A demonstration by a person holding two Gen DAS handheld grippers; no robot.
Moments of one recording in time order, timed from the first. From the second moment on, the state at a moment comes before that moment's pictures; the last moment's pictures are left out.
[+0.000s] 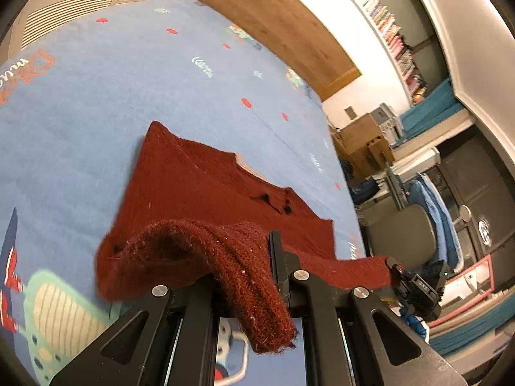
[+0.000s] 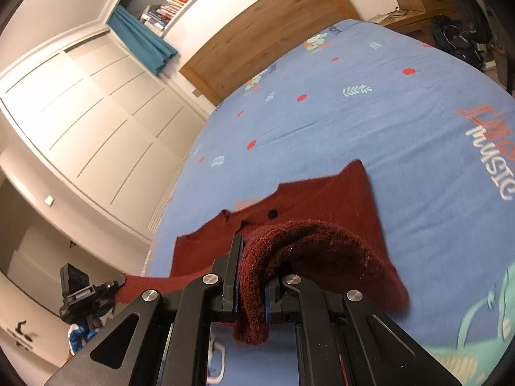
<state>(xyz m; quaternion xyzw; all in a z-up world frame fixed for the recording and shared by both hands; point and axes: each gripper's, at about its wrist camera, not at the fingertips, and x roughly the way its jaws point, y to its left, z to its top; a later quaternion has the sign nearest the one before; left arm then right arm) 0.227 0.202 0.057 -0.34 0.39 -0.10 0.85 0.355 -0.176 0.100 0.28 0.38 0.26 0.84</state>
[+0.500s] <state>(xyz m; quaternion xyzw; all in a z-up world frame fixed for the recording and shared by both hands) 0.310 0.213 -0.026 -0.31 0.47 -0.04 0.83 0.446 -0.152 0.017 0.29 0.46 0.17 0.82</state>
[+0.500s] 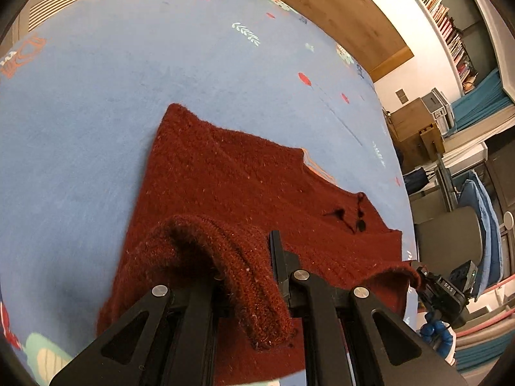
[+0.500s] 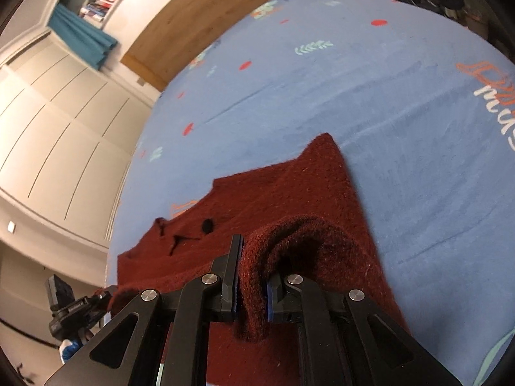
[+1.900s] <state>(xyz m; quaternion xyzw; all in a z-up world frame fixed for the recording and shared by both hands) 0.312 0.183 -0.038 -0.11 0.47 0.01 0.87 0.492 -0.092 -0.003 0.06 0.48 0.15 0.86</state>
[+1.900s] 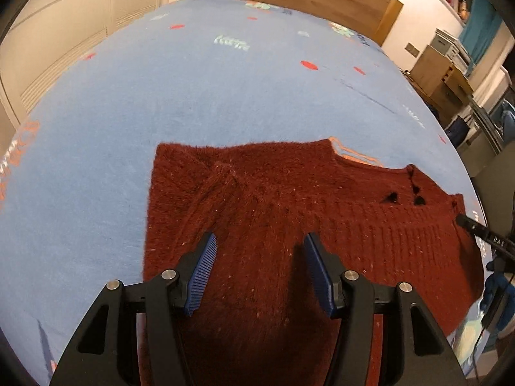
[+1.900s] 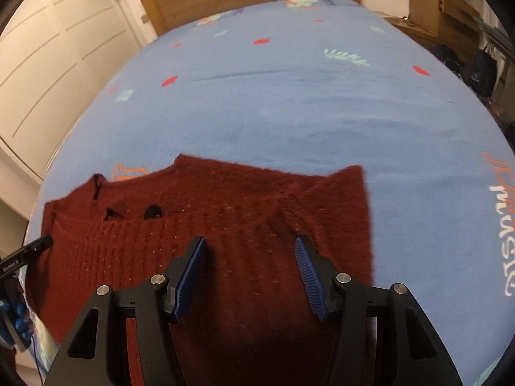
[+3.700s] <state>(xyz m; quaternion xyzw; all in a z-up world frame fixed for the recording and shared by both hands) 0.165 0.176 -0.027 -0.22 0.47 0.10 0.85 0.306 -0.148 0.010 0.10 0.50 0.09 0.86</state>
